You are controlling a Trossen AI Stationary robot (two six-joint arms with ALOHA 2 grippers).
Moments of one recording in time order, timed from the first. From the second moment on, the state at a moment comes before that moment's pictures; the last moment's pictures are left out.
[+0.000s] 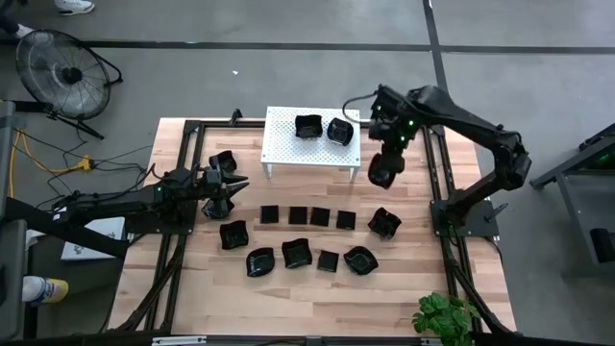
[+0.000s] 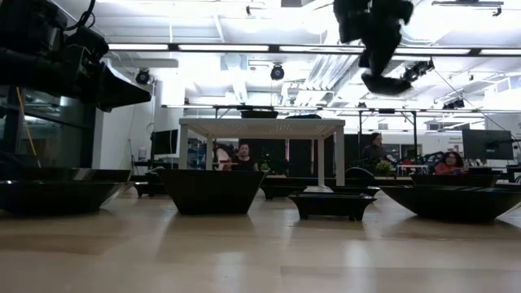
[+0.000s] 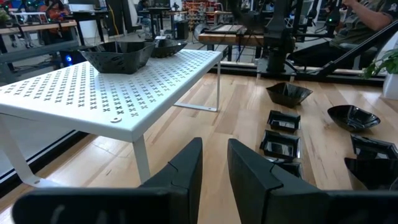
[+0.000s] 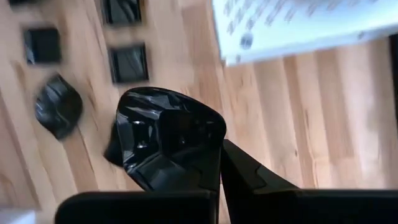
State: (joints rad) left arm 0.22 0.25 0.01 0.15 -0.06 0.00; right arm -0.57 1.50 1.58 -1.45 -0.20 -0.29
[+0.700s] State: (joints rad) left arm 0.22 0.25 0.01 0.15 -0.06 0.00; right arm -0.74 1.65 1.79 -1.30 -0.31 -0.29
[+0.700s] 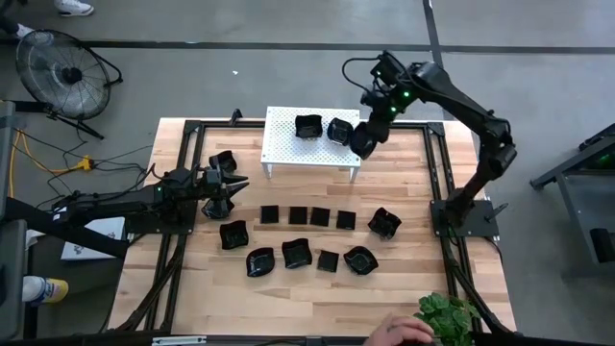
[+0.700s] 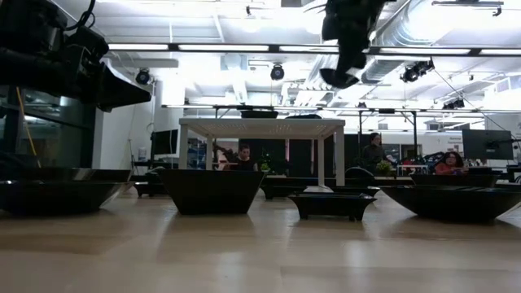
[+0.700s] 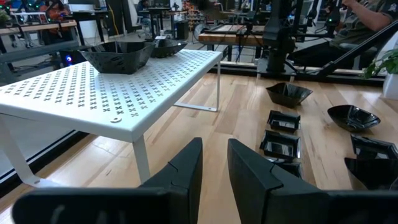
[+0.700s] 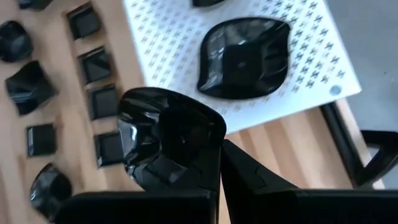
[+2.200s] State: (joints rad) left arm 0.22 0.25 0.01 0.15 -0.06 0.00; right arm -0.83 2.09 2.24 -1.39 -0.41 -0.30
